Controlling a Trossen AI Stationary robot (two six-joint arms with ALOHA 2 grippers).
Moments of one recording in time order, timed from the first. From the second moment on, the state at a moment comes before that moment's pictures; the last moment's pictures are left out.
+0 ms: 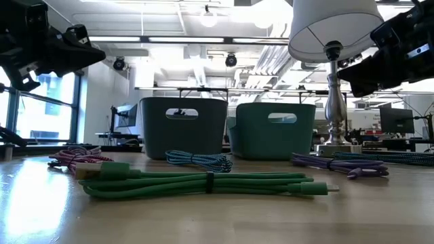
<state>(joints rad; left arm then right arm) 0.00 0.01 0.03 0.00 0.03 0.74 -0.07 0.21 0.01 0.10 -0.06 0.03</state>
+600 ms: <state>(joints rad) 0.00 0.01 0.03 0.00 0.03 0.74 -0.07 0.21 0.01 0.09 -0.06 0.13</state>
